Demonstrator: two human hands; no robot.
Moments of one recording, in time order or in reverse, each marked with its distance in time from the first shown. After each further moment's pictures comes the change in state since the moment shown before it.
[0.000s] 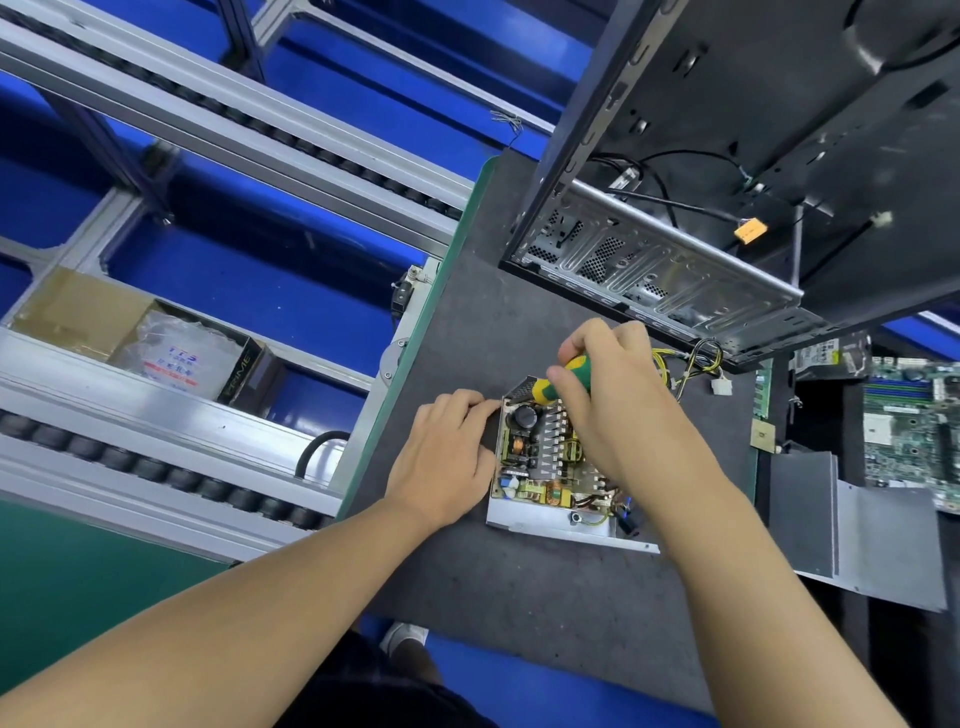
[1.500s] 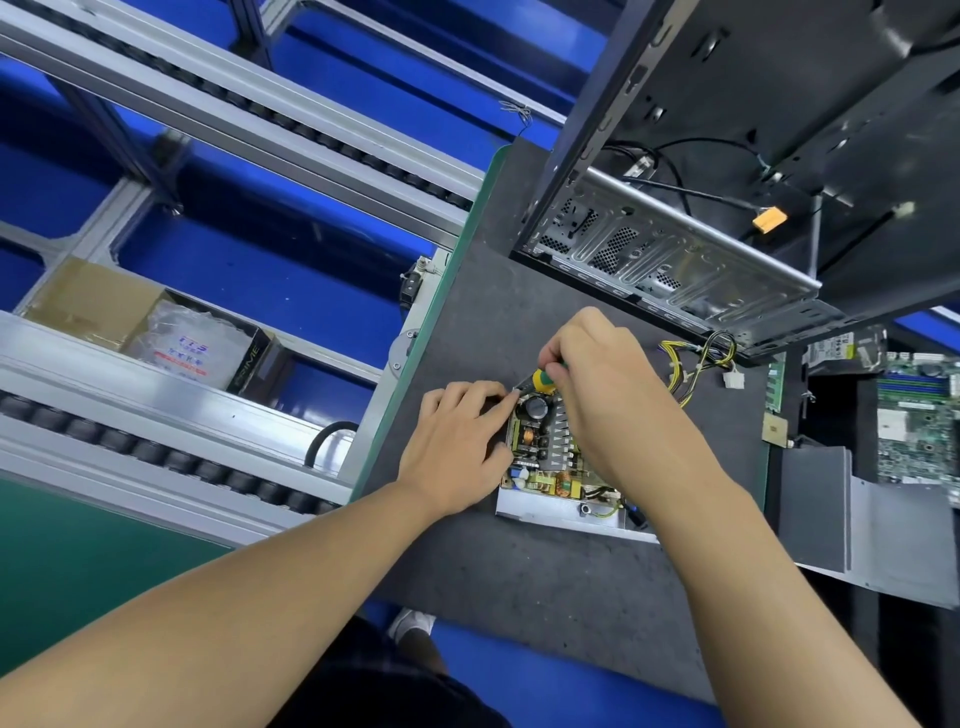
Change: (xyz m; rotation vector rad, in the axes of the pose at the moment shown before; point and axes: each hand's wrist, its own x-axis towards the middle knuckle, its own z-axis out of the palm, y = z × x) left_hand 0.003 -0.006 0.003 0.114 -0.043 0.055; right_hand 0.002 -0.010 0.005 -0.254 -0.065 -0.271
